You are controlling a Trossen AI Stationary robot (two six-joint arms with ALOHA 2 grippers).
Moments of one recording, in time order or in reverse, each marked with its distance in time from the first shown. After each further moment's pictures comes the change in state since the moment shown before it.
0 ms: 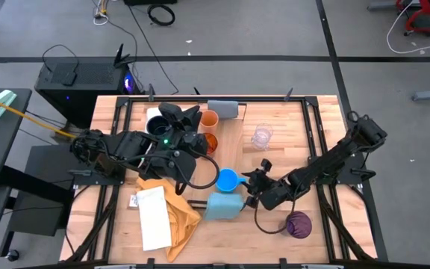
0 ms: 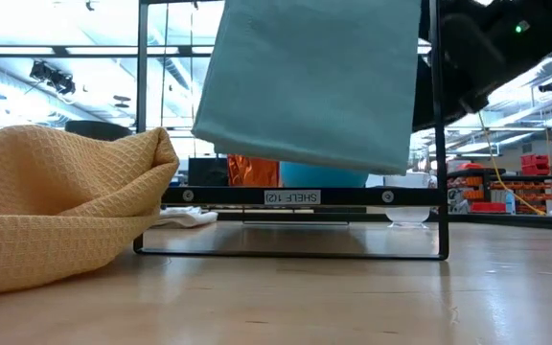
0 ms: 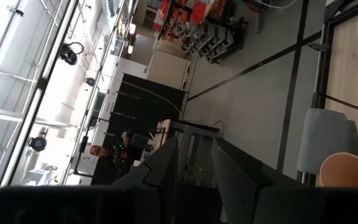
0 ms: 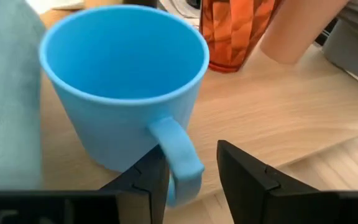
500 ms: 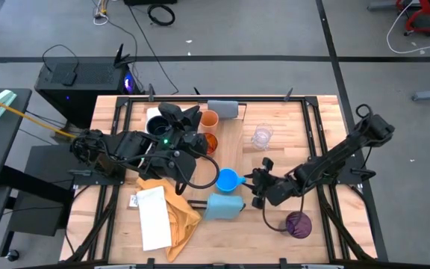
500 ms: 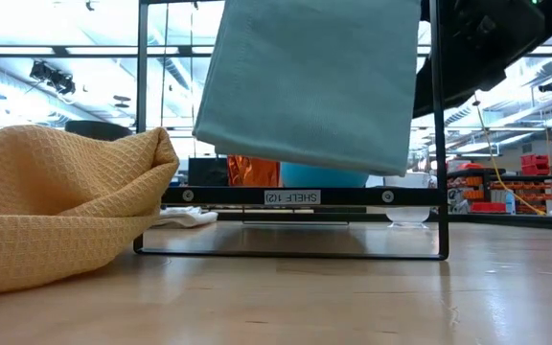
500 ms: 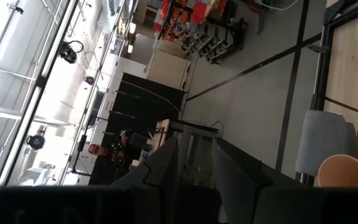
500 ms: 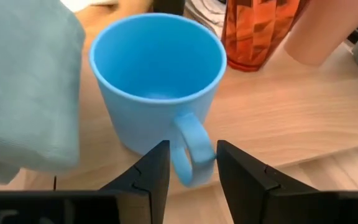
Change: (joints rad) left arm 0.000 0.000 0.000 0.000 0.000 -0.016; right arm -0.001 -0.118 0.000 -0.088 -0.132 -0.048
